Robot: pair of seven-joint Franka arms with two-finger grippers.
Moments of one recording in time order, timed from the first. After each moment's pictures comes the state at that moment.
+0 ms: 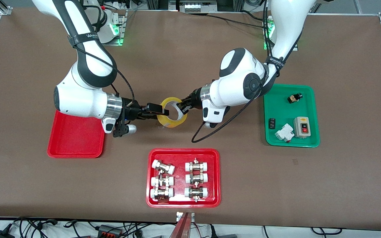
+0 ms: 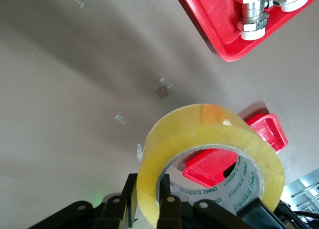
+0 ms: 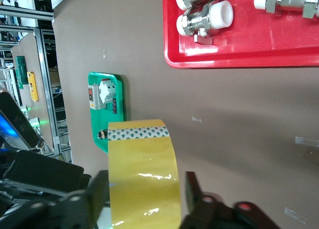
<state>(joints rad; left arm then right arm) -0.43 0.59 -0.25 -1.42 -0.61 2.16 -1.17 0.39 0.44 -0.01 -1.66 1.00 2.10 -0.17</state>
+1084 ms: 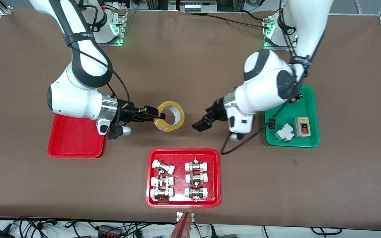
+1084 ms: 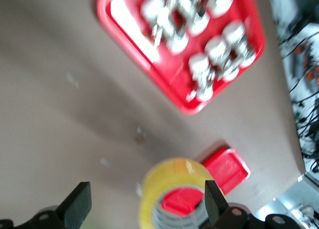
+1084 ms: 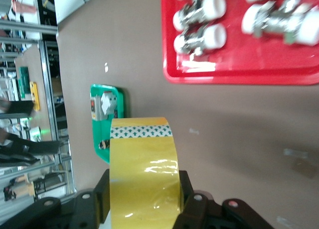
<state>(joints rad) -0.30 0.52 -0.23 -1.38 -0.47 2.14 -1.14 0.36 0.43 -0.02 -1.64 1.00 2.10 -0.17</state>
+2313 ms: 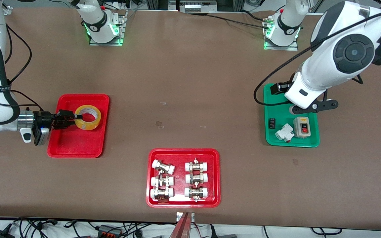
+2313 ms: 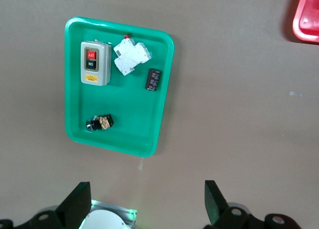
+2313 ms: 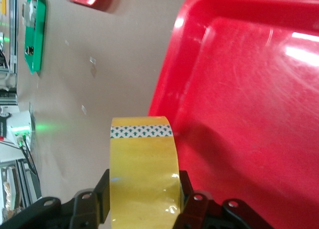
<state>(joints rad) -0.11 0.24 -0.25 -1.48 0.06 1.45 -0.51 -0.25 0.65 -0.04 -1.68 0.67 1.74 -1.03</state>
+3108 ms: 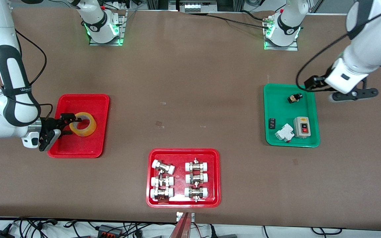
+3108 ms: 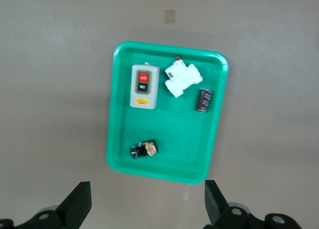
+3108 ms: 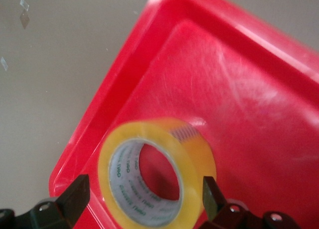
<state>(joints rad) 0.14 -0.03 -0.24 -1.87 0.07 1.72 -0.21 -0.16 0.62 -0.01 -1.65 0.37 1.94 -1.08</state>
